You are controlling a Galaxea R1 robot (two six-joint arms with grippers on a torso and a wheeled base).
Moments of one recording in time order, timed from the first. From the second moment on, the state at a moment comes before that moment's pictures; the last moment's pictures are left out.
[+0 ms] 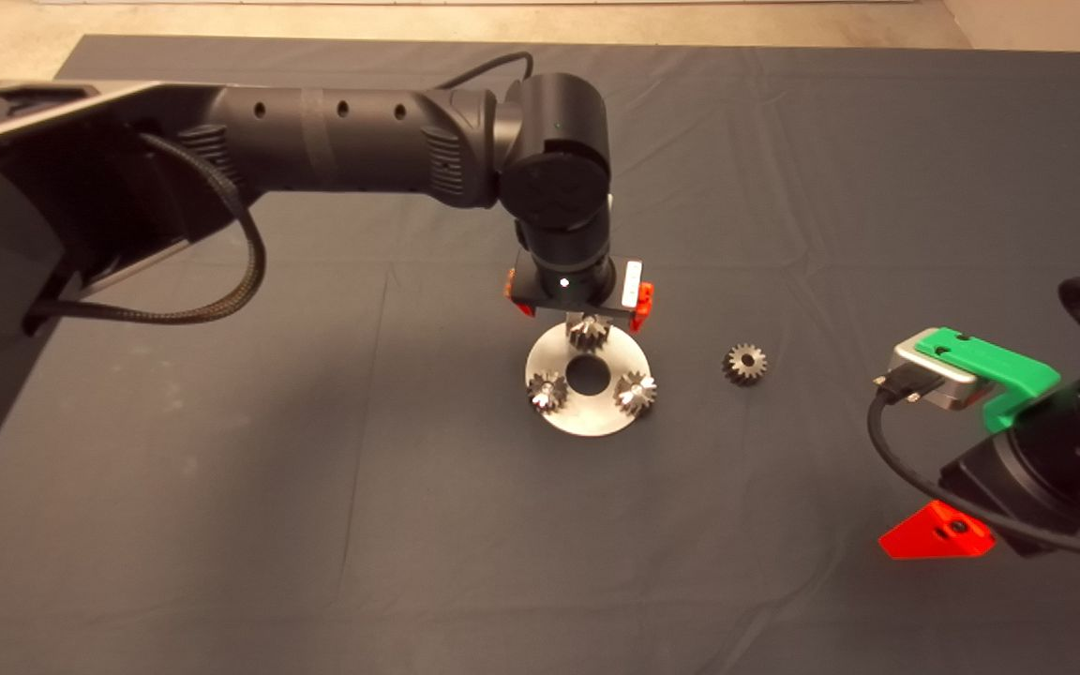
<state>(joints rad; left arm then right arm) -0.46 2.93 -1.30 0.39 1.37 -1.41 0.63 2.19 -0.43 0.11 -1.50 1.35</state>
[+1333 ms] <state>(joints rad) -0.41 2.96 -1.41 0.46 1.38 -1.35 0.63 2.19 -0.43 0.11 -1.50 1.35</state>
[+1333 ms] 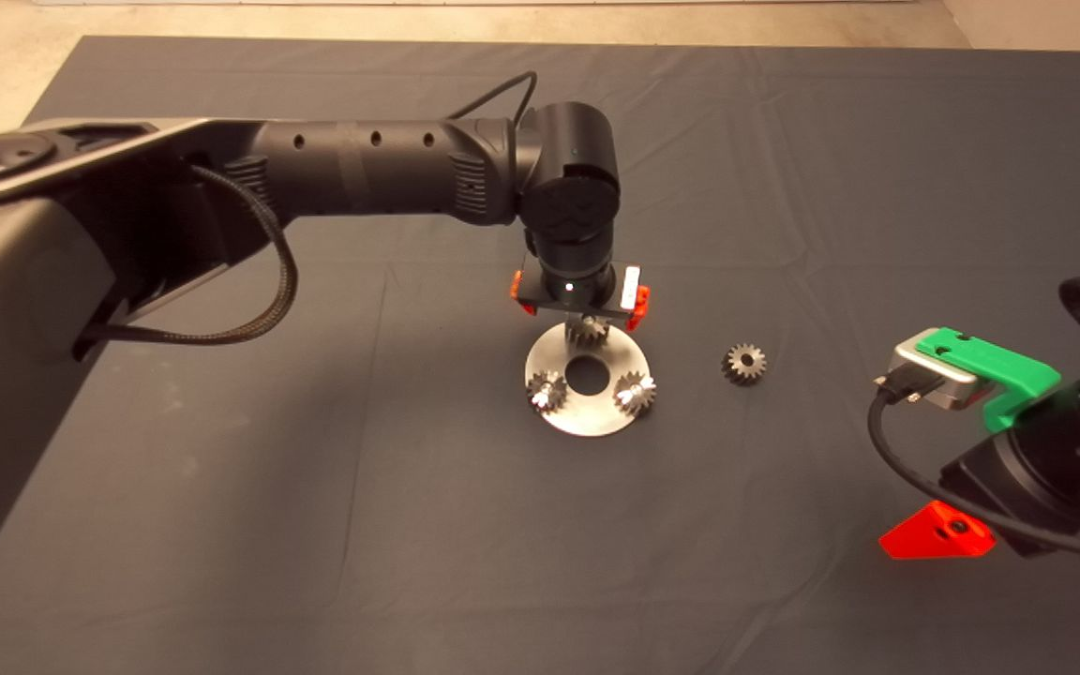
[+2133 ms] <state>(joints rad) -0.37 2.96 -1.41 0.55 1.38 -1.35 0.63 2.19 -0.43 0.11 -1.50 1.35</state>
